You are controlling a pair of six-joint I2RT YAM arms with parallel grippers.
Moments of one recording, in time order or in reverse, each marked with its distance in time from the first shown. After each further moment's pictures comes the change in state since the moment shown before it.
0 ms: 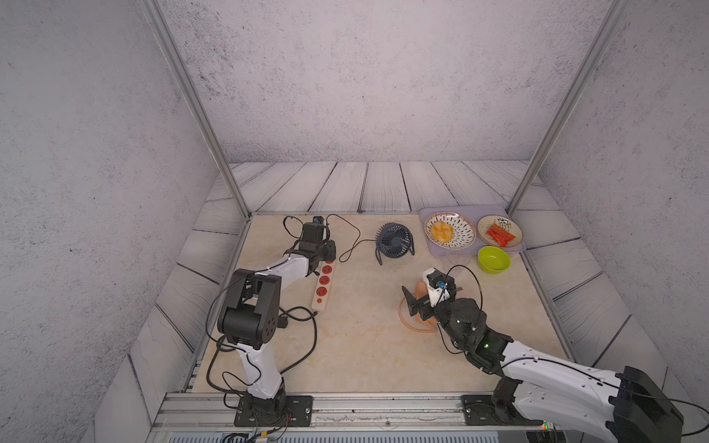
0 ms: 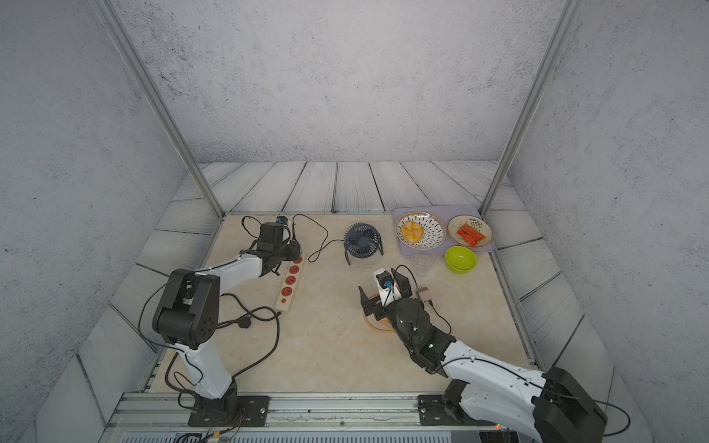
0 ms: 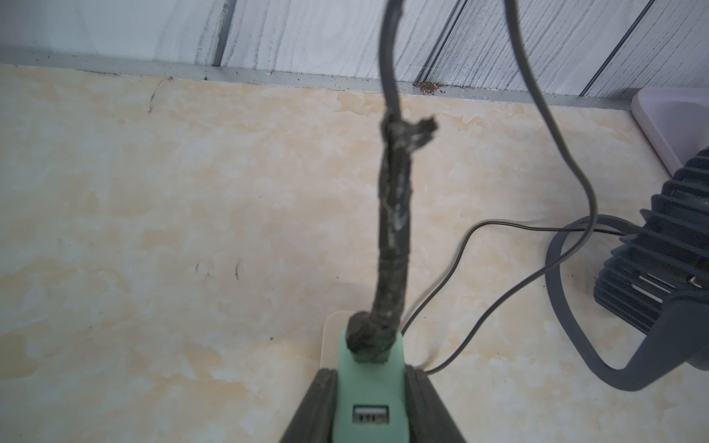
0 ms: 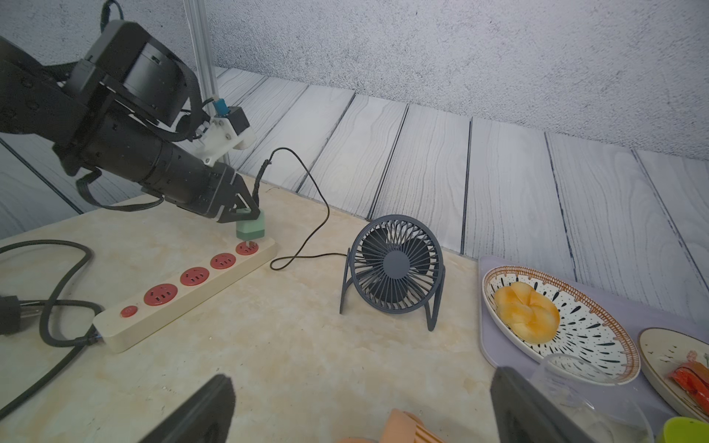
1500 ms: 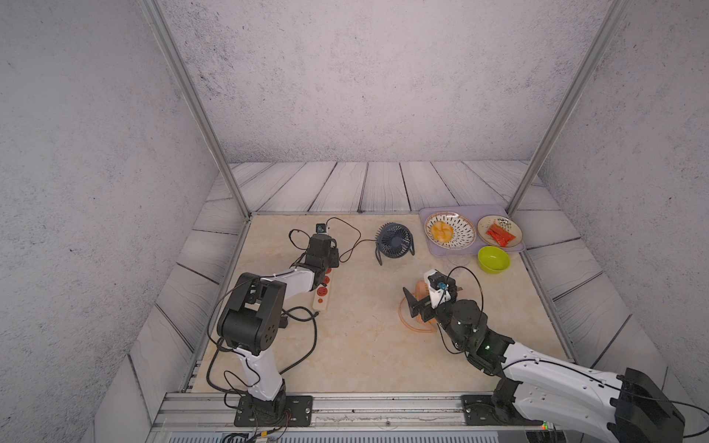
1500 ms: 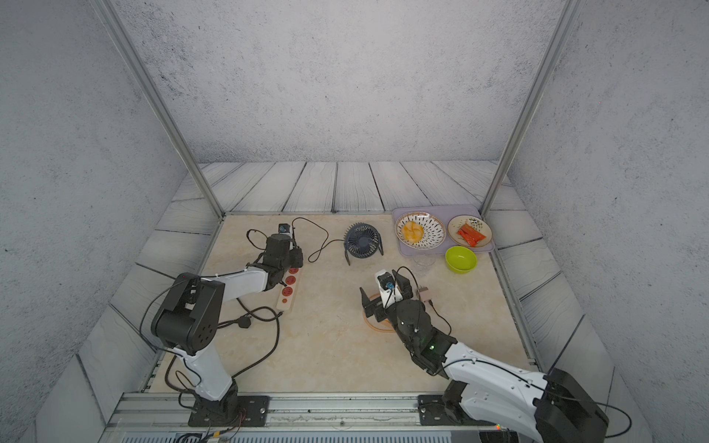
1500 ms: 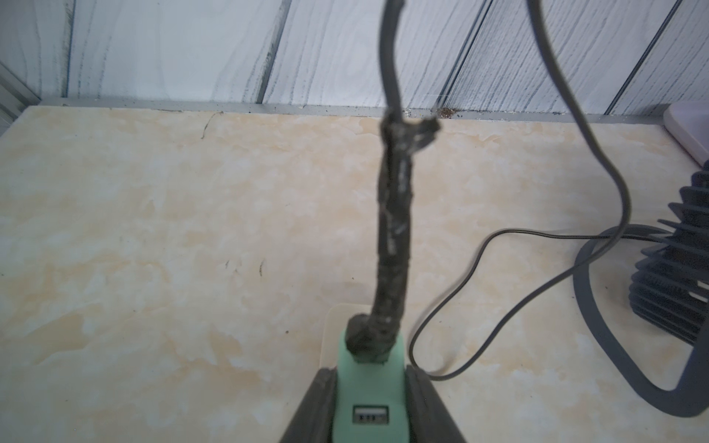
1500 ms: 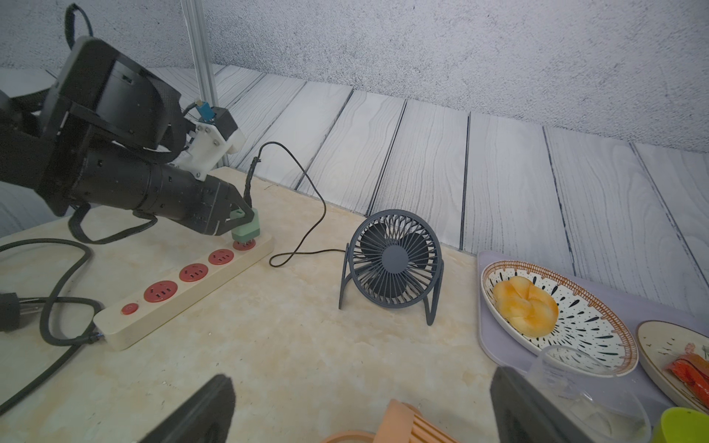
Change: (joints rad) left arm -0.077 -0.035 -0.175 0.232 -0.208 0.004; right arm 0.000 -0.021 -0.017 -0.006 0.006 0.009
